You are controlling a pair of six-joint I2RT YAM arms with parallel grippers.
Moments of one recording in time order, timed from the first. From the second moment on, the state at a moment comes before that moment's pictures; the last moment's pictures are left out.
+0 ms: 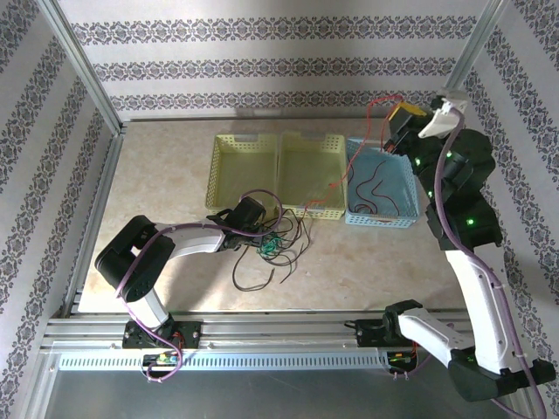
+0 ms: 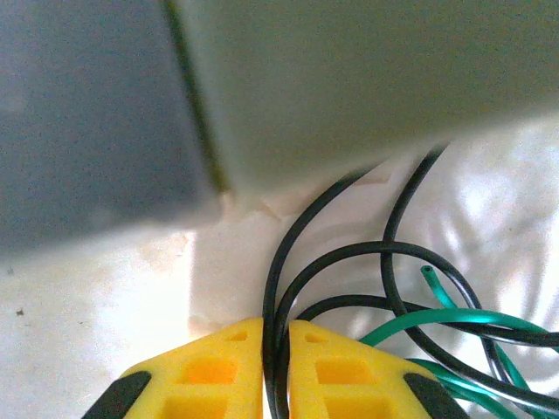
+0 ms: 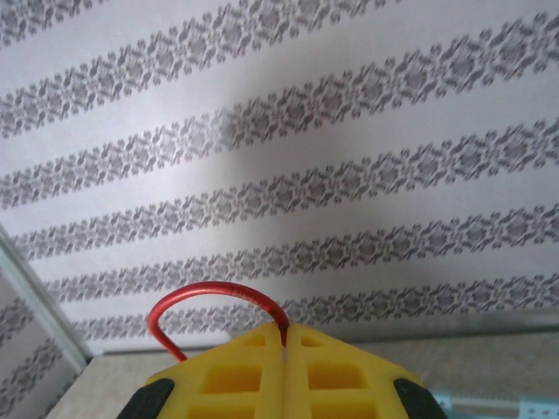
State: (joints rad) left arm -0.66 1.69 0.83 -0.15 -0.09 -0.44; right arm 0.21 0.99 1.40 -0.36 0.02 0.30
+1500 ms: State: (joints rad) left arm -0.67 1.70 0.83 -0.15 -0.11 -0.44; right arm 0.20 0.92 1.14 -0.40 0.41 0.32
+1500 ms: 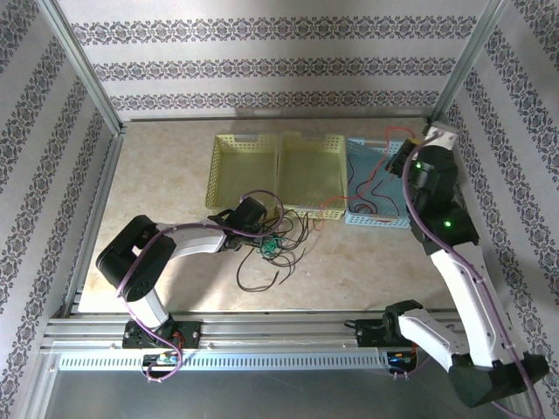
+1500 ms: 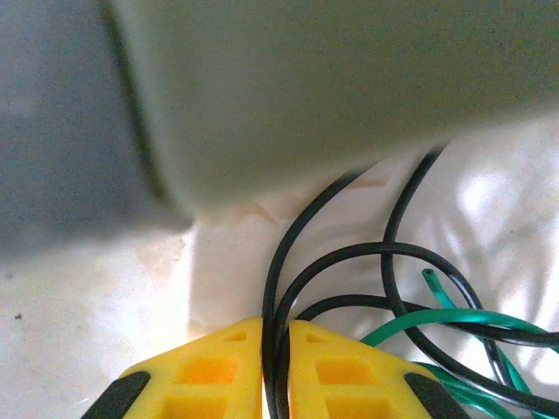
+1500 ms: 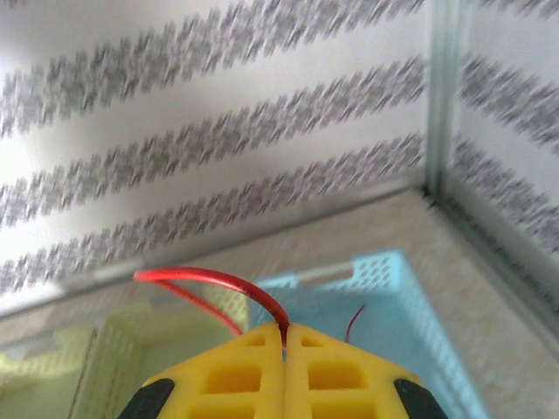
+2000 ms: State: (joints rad) left arm -0.67 1.71 0.84 -0.15 -0.12 -0.43; right arm 0.10 1.05 1.54 -0.36 0.36 0.25
